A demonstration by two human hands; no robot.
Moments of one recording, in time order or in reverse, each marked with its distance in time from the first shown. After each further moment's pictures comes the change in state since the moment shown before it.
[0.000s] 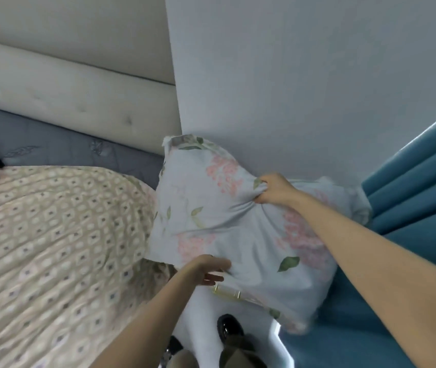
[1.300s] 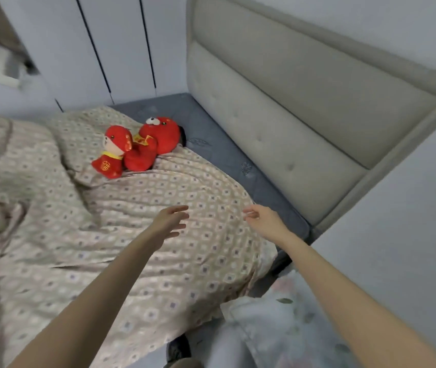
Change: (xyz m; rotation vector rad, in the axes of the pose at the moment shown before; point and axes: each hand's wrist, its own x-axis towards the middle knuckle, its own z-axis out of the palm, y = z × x) left_hand -0.185 -0.121 -0.291 -0.726 0.782 0.396; right_hand 0.053 -0.304 0.185 -0.007 -0.436 -0.453
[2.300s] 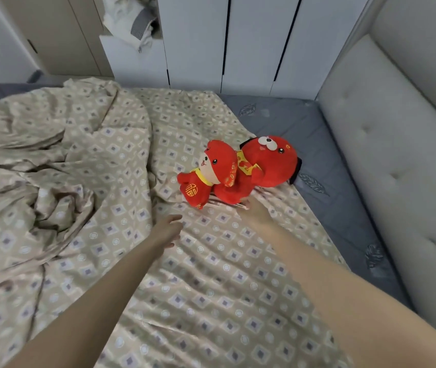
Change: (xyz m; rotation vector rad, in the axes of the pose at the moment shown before) left_hand 0.281 -0.004 -0.299 -0.215 0.391 -0.265; right_hand 0.430 -0.246 0.238 -0.109 -0.293 -0.083
